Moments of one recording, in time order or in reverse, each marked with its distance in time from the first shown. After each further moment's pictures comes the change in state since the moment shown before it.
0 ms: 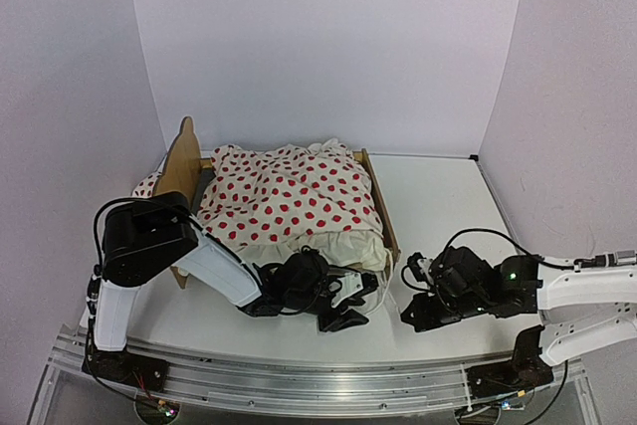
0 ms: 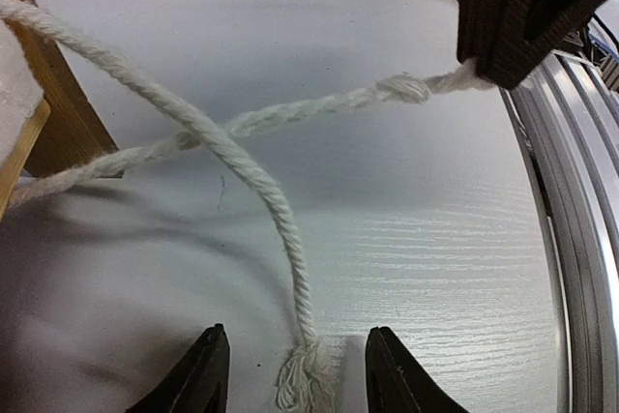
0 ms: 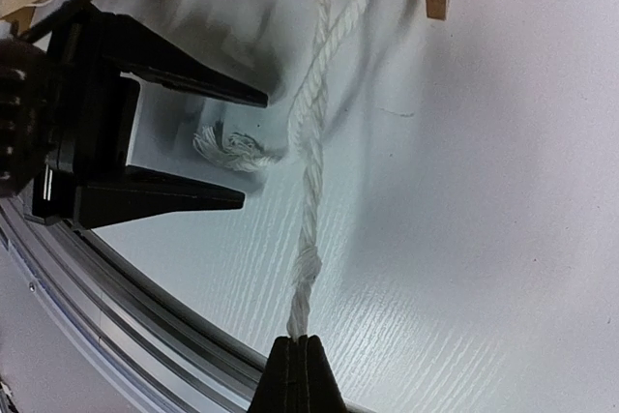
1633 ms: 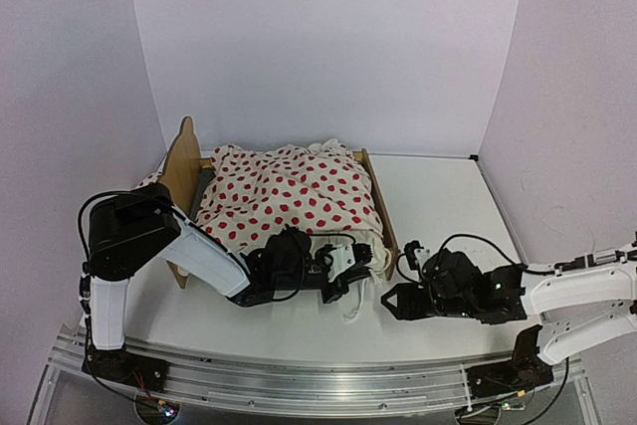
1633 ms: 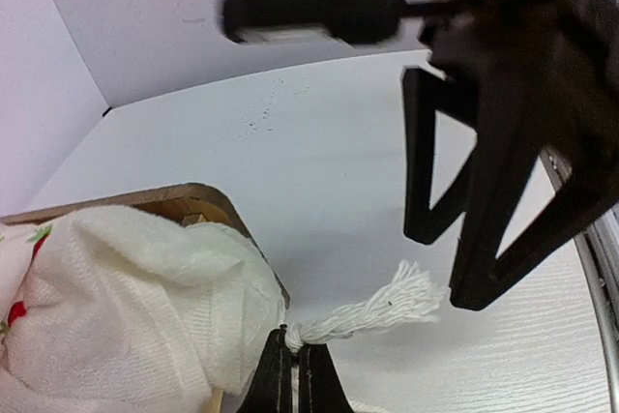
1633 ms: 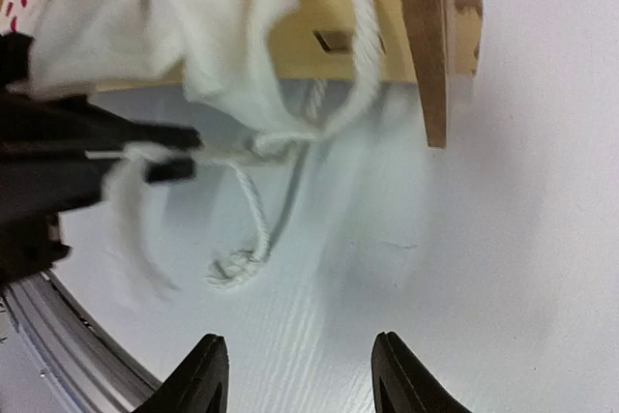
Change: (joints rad) left arm 0.048 -0.079 -0.046 0.272 -0.073 0.184; right arm -0.008 0.096 -0.067 0.334 0.155 0.005
